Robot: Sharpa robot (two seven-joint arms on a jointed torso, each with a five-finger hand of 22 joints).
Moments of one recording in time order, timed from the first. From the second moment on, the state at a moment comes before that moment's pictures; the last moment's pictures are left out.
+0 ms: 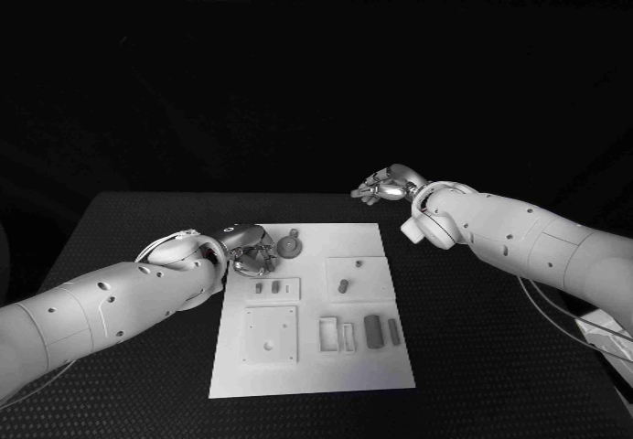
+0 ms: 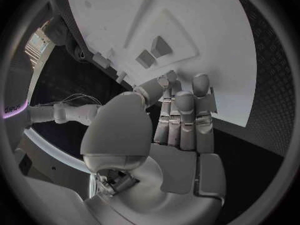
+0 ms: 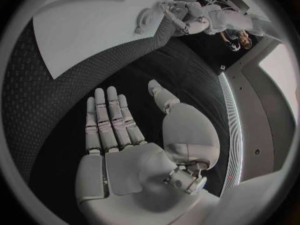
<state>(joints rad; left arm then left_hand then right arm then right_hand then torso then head) 1.18 -0.59 -0.10 1.12 -1.40 -0.19 0.09 1.26 -0.10 0.64 -0.27 0.08 1.06 0.11 0.31 0.50 1.26 0.02 0.12 0.33 1.25 -0.07 1.20 0.64 0.05 1.32 -0.16 0.41 1.31 1.25 -0.54 -0.04 0.88 -0.74 -0.23 0.13 0.90 -0.09 0.50 -0.22 0.05 0.75 0.19 0.22 0.59 0.95 0.16 0.35 0.21 0.81 0.18 0.37 0.58 0.12 0.50 0.17 0.27 1.10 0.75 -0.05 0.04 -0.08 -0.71</state>
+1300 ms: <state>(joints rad) 1.18 -0.57 -0.12 1.09 -1.42 -0.20 0.09 1.27 -0.09 0.64 -0.27 0.08 1.03 0.12 0.29 0.50 1.26 0.05 0.10 0.33 1.24 -0.07 1.20 0.63 0.05 1.31 -0.16 0.41 1.31 1.25 -0.54 -0.04 0.88 -0.74 -0.23 0.13 0.90 -0.09 0.50 -0.22 0.05 0.75 0.19 0.22 0.59 0.95 0.16 0.35 0.21 0.81 0.18 0.37 0.58 0.12 0.50 0.17 0.26 1.10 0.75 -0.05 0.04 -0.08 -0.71</state>
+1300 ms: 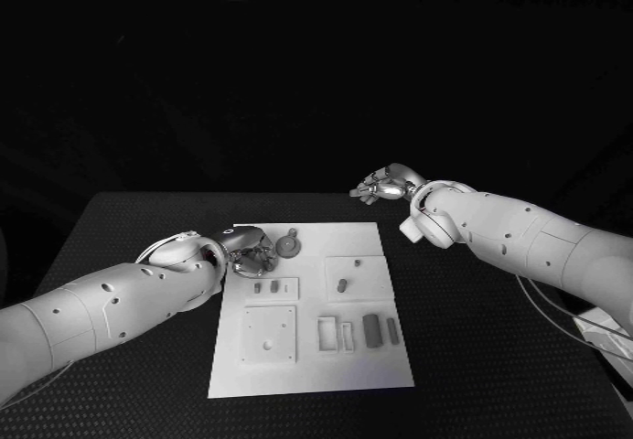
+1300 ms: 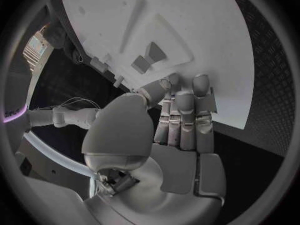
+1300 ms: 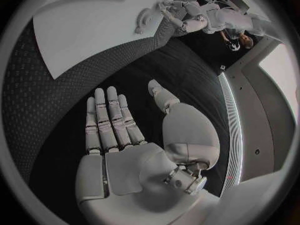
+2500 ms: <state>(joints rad) 1.18 -0.59 -0.12 1.07 -1.40 -0.22 0.11 1.27 -0.10 0.65 -0.28 0.08 0.99 0.14 0.27 0.49 1.23 0.06 0.07 0.34 1.23 -0.05 1.21 0.63 0.04 1.30 -0.16 0.41 1.31 1.25 -0.54 -0.04 0.87 -0.74 -0.23 0.13 0.90 -0.09 0.50 -0.22 0.05 0.75 0.19 0.22 0.59 0.95 0.16 0.35 0.20 0.81 0.18 0.36 0.58 0.12 0.50 0.17 0.26 1.11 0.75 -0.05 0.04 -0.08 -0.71</state>
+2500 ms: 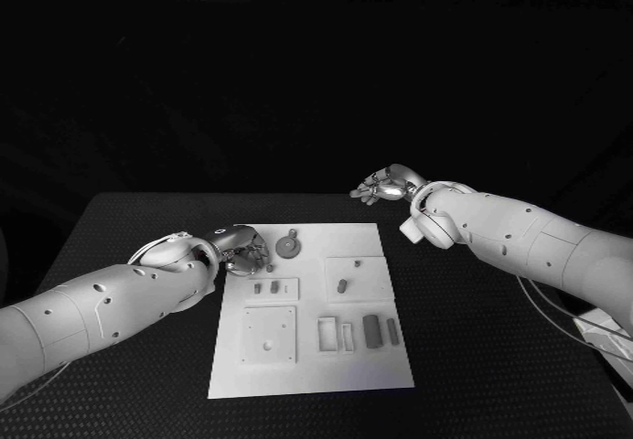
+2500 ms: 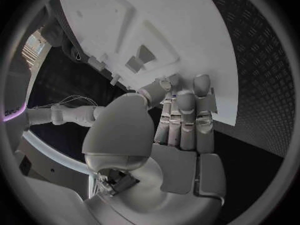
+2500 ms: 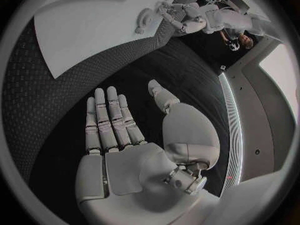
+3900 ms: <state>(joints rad) 1.24 -0.78 -0.09 1.25 -0.51 -0.27 0.17 1.12 -0.14 0.56 -0.25 0.08 0.90 0.17 0.27 0.51 1.15 0.13 0.07 0.35 0.96 0.05 0.73 0.43 0.01 0.96 -0.04 0.07 1.12 1.21 -0.68 -0.07 1.13 -1.29 -0.16 0.10 1.15 -0.08 0.53 -0.29 0.05 0.90 0.15 0.30 0.60 1.18 0.07 0.38 0.20 1.23 -0.03 0.60 0.73 0.25 0.96 0.13 0.40 1.12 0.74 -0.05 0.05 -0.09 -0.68</state>
